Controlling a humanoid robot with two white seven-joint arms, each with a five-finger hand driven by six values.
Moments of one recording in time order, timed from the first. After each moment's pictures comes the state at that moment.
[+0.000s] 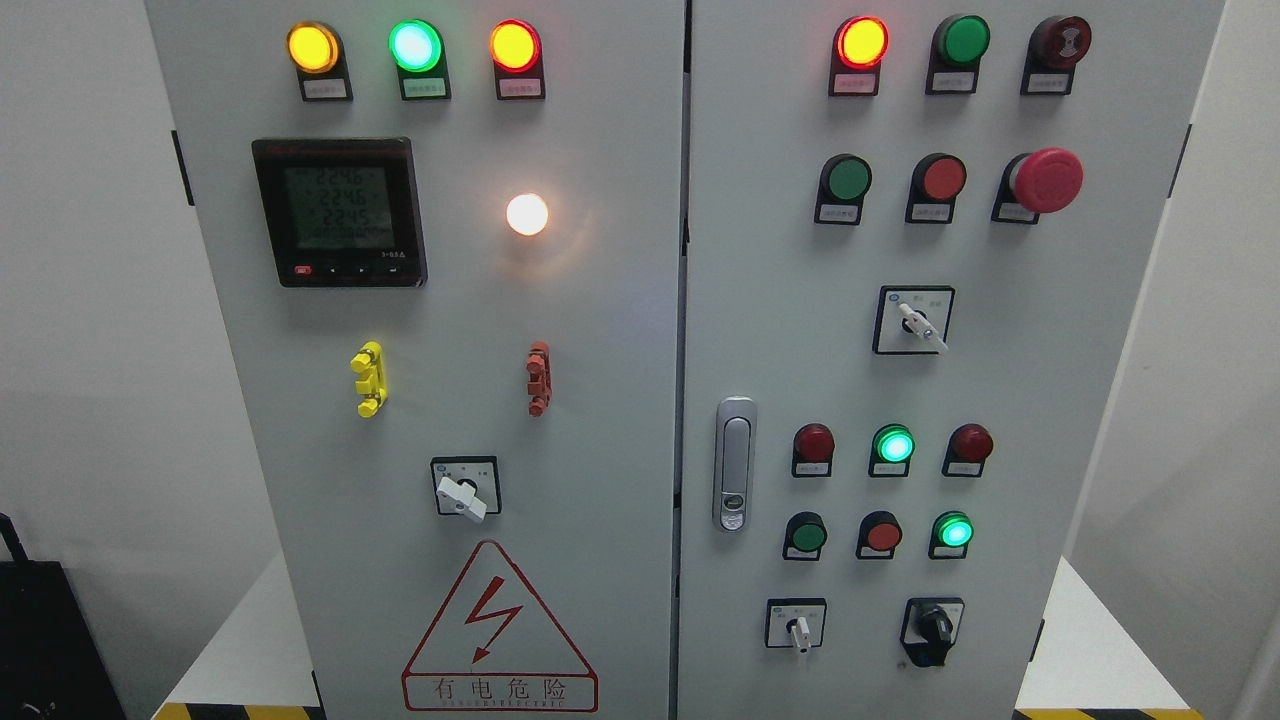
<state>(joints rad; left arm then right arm) 0.28 -0.05 -0.15 -1.76 -0.04 -0.12 0.39 0.10 0.12 -0.19 -0.11 0.07 0.06 -0.02</state>
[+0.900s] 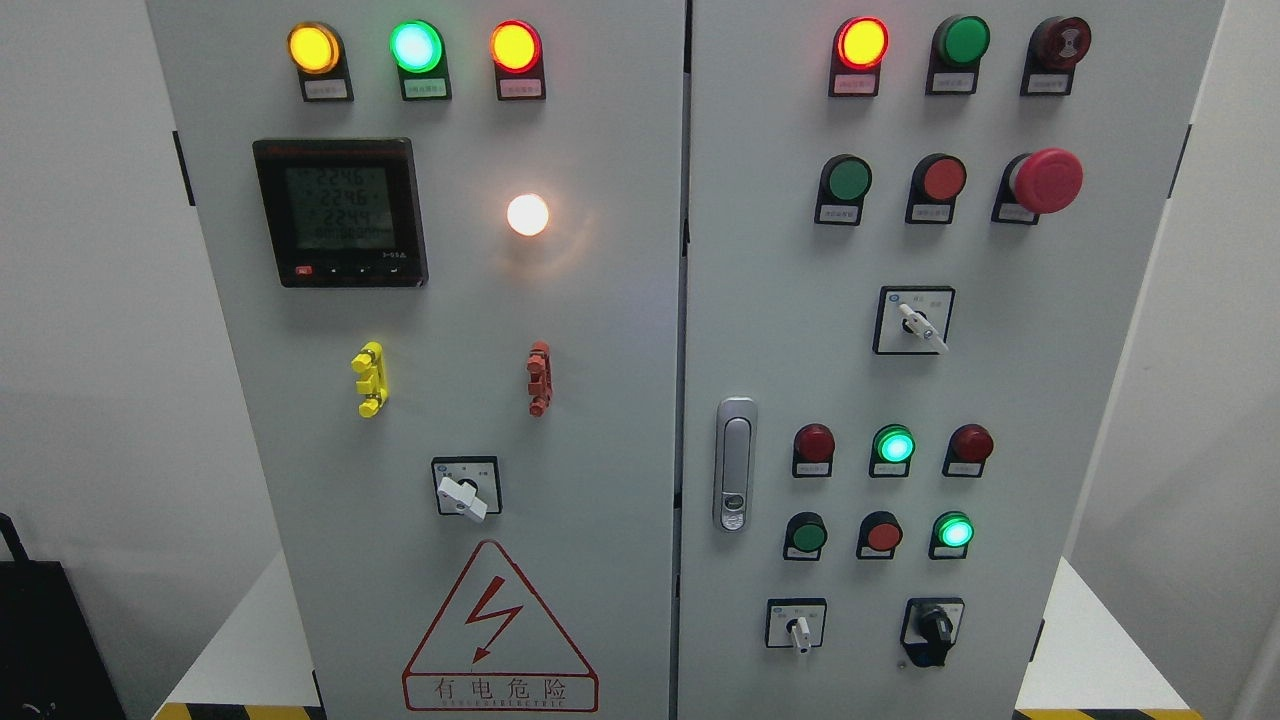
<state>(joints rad) 0.25 -0.01 -0.03 -0.66 0.05 -0.15 -0.15 0.10 0.12 -0.19 -0.11 0.07 0.06 -0.02</state>
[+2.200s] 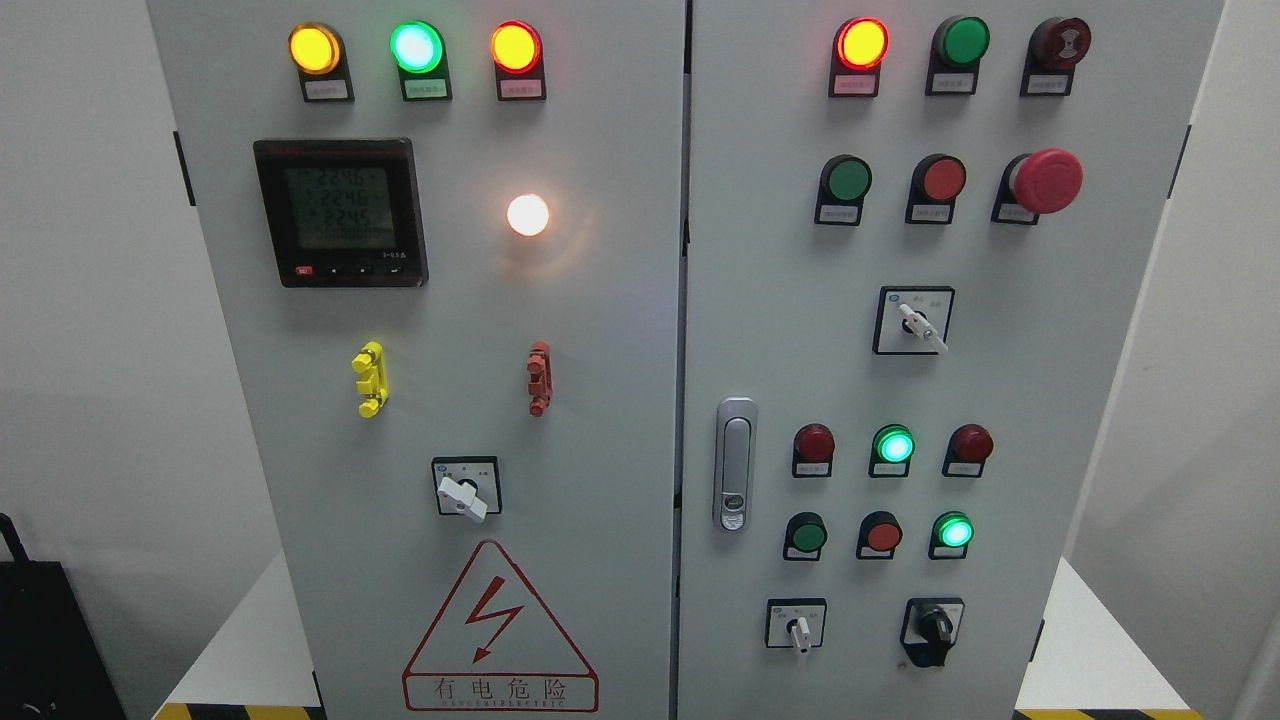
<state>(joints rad) 0.18 0.00 0.00 -0.19 0.04 0.00 -0.19 0.10 0.12 -0.19 -0.11 0.07 0.06 -0.02</state>
